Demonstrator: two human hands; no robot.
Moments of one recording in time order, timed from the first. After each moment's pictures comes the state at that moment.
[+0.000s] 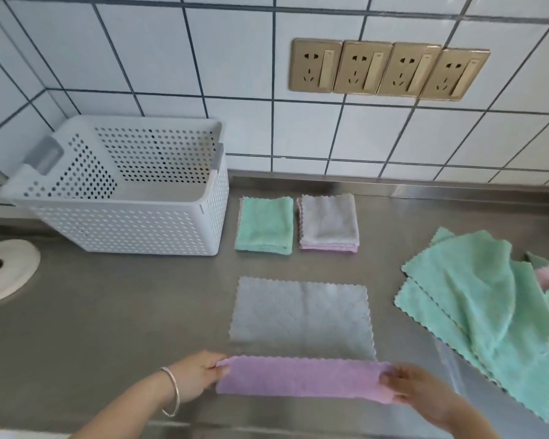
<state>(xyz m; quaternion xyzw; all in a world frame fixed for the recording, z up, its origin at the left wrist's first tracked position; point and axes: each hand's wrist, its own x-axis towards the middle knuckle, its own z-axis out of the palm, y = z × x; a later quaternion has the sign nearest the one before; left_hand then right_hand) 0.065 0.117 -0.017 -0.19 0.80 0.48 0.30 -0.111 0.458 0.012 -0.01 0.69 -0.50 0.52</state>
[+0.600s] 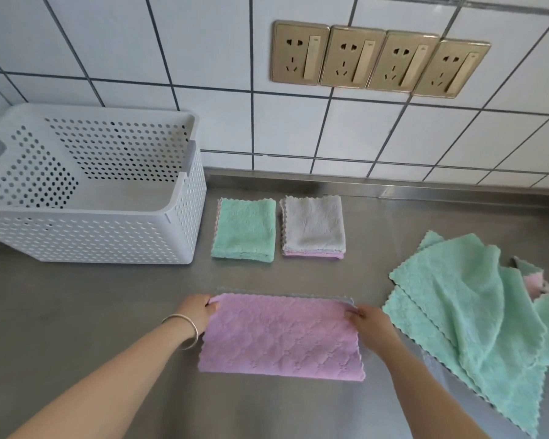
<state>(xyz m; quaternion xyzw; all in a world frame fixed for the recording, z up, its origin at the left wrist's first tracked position) -0.055 0.088 -0.031 -0.35 0.86 0.31 0.21 -0.199 0.386 -0.025 -0.04 0.93 -0.23 0.30</state>
